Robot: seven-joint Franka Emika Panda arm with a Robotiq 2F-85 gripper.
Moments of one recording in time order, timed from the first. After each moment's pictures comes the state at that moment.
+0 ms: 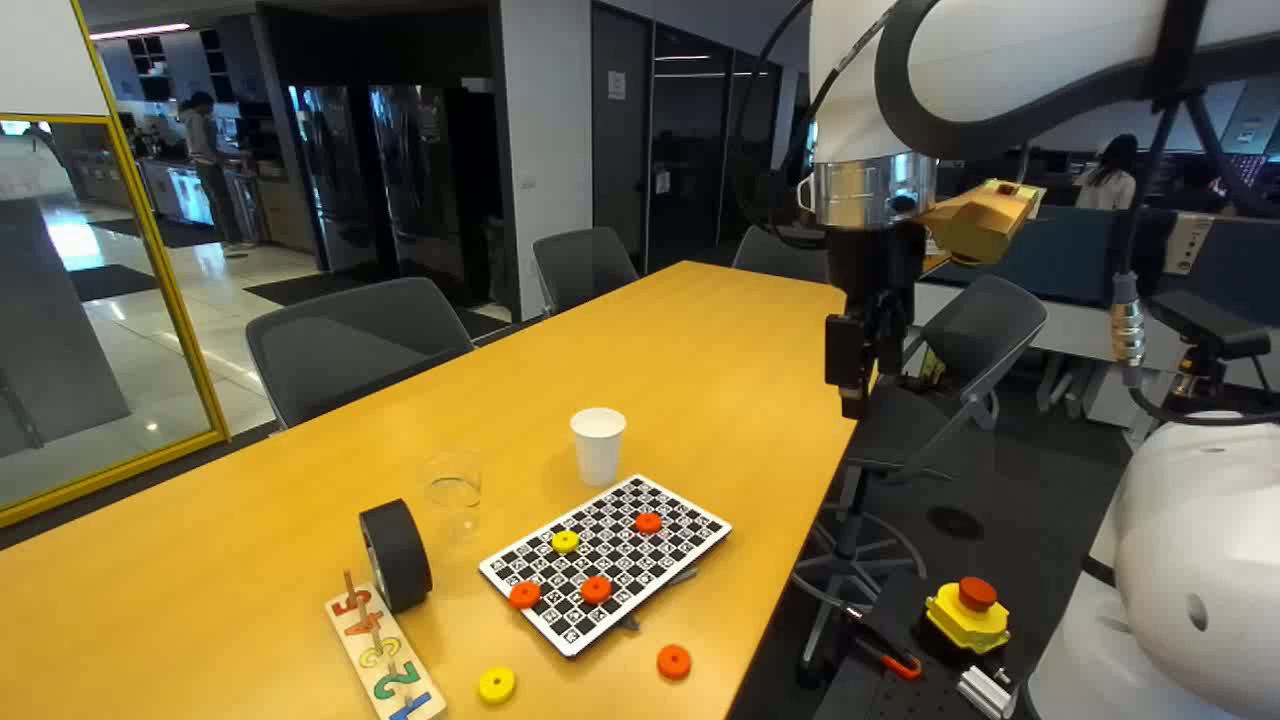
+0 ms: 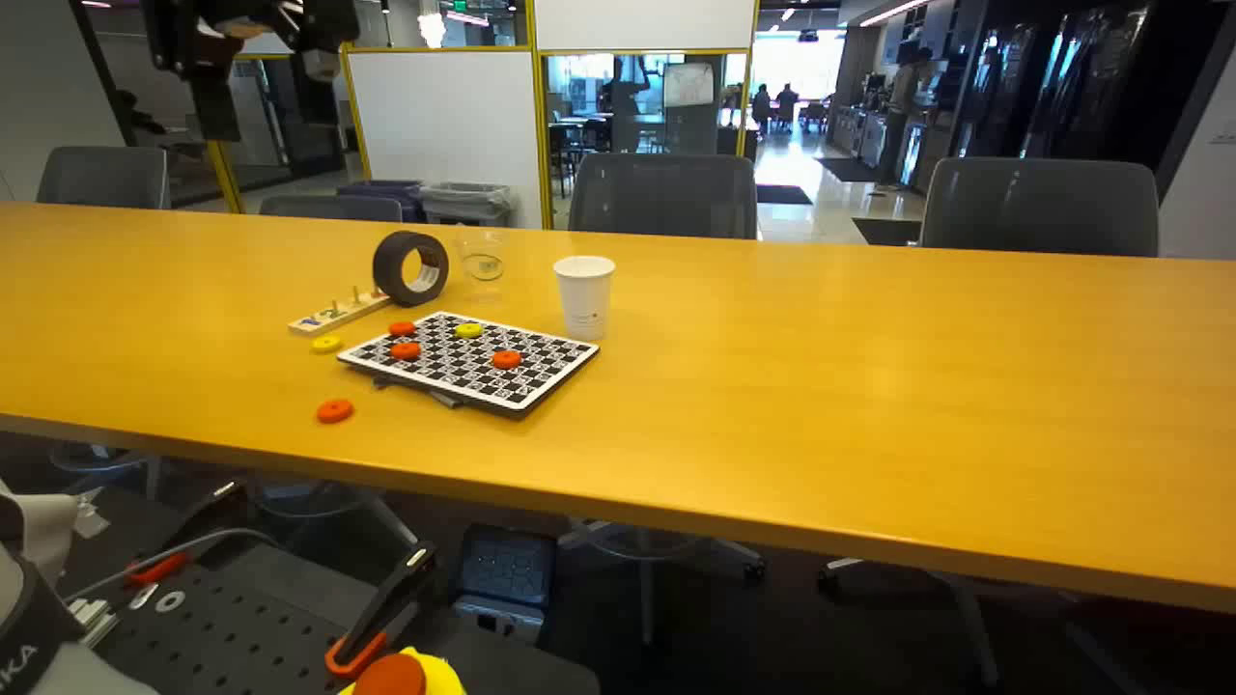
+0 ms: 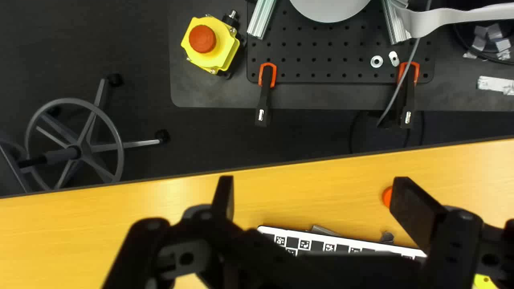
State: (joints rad) arm -0.01 -0.90 0.04 -2.63 -0.14 1.58 -0.01
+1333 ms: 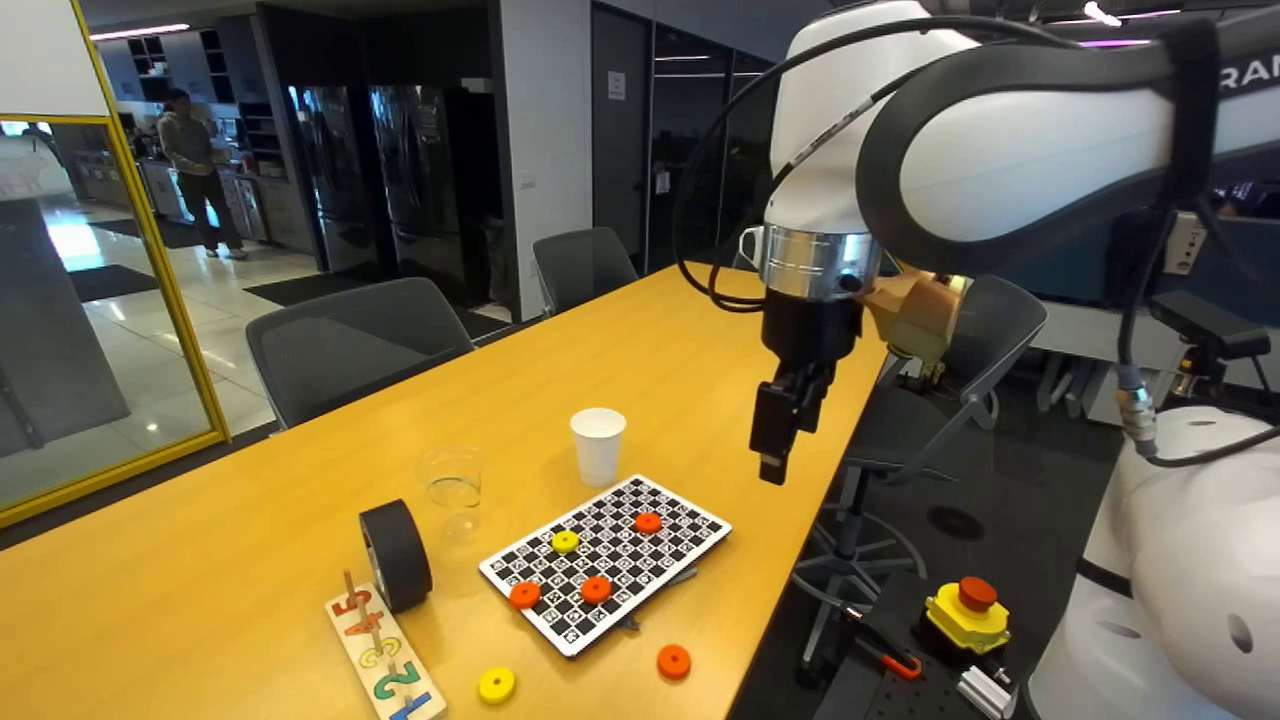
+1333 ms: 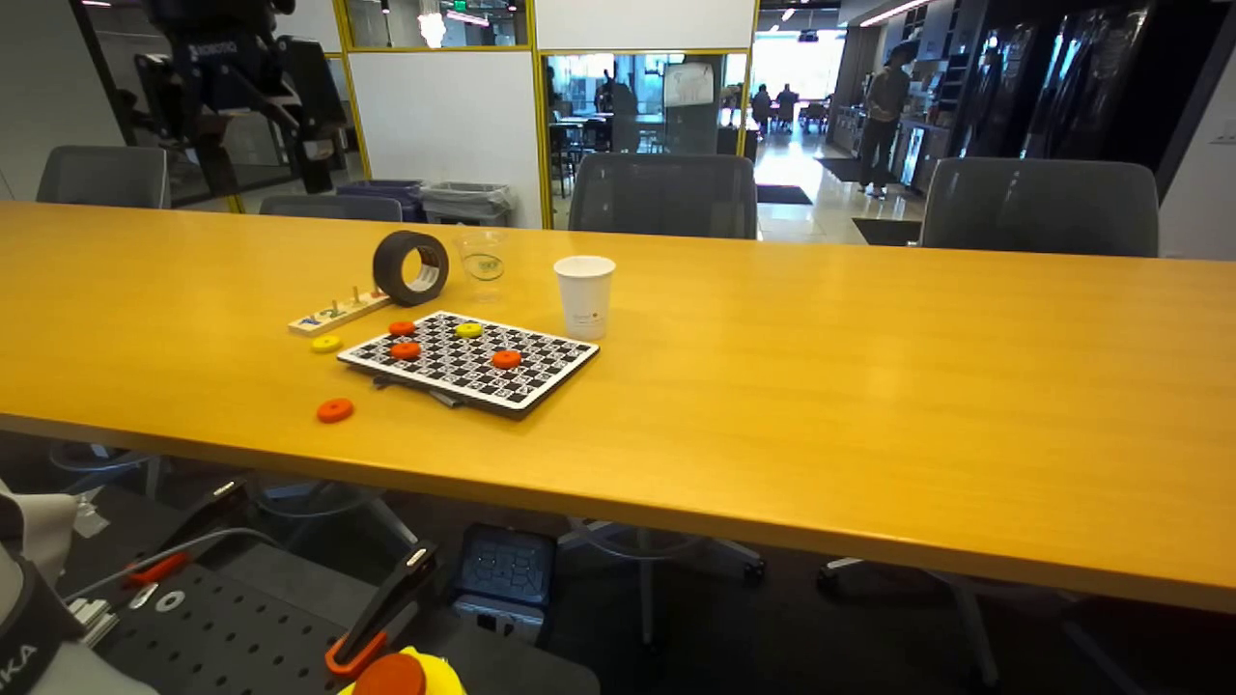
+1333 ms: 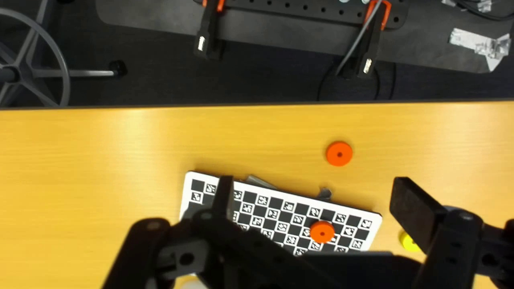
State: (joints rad) arm 0.12 -0.88 0.10 -2.77 -0.02 1.90 0.02
